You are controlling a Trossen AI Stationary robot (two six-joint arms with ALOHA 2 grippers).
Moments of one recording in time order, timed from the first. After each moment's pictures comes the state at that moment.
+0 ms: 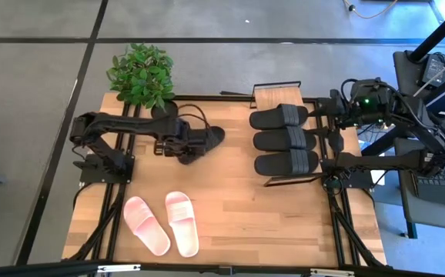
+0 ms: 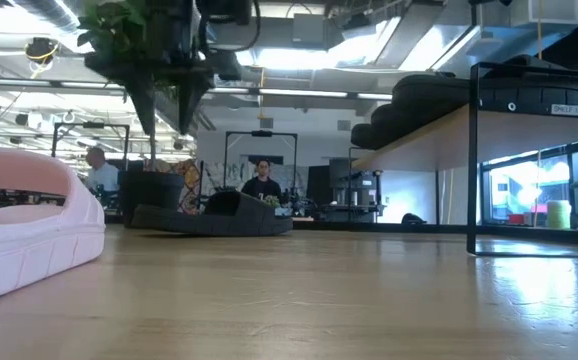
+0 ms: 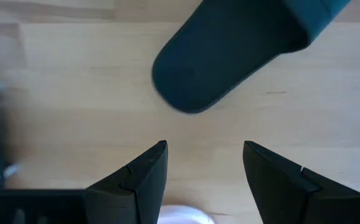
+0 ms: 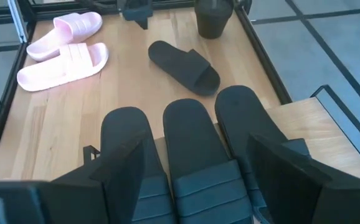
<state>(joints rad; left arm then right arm) 0.09 1.59 1.33 -1.26 -0.10 -1.52 -0.38 0.86 1.42 -1.20 -0.18 -0.13</state>
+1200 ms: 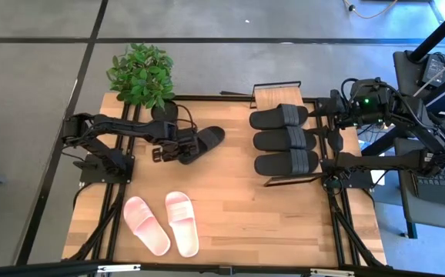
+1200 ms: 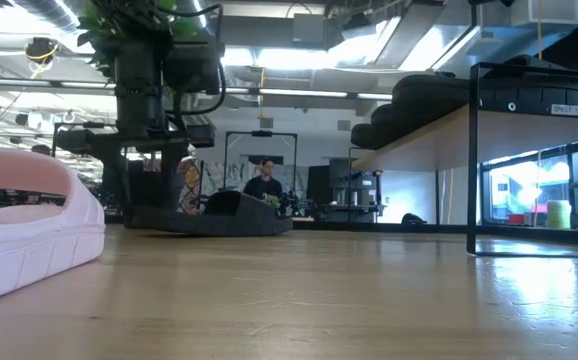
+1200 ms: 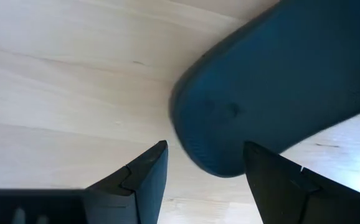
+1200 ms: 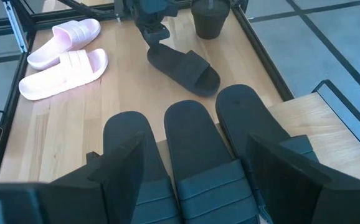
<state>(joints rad) 0.23 1.48 0.86 -0.78 0.01 -1.60 -0.38 0.87 1.43 -1.20 -0.18 -0.08</state>
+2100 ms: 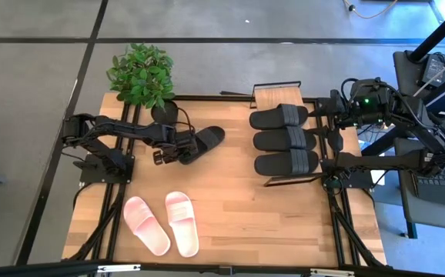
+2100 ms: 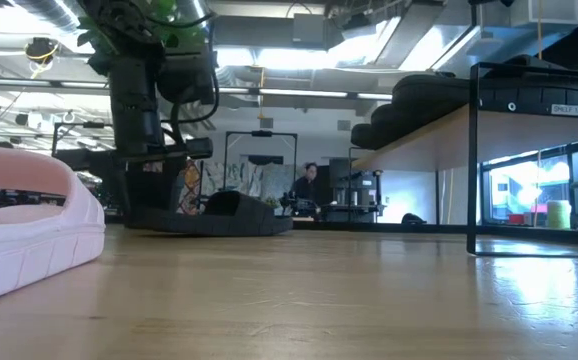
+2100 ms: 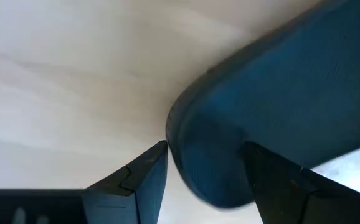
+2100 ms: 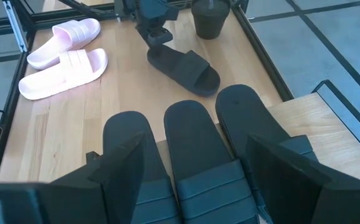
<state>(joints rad) 0.22 1.49 0.77 -0.63 -0.03 -1.67 -0.38 0.87 1.43 -1.20 -0.18 -0.09</state>
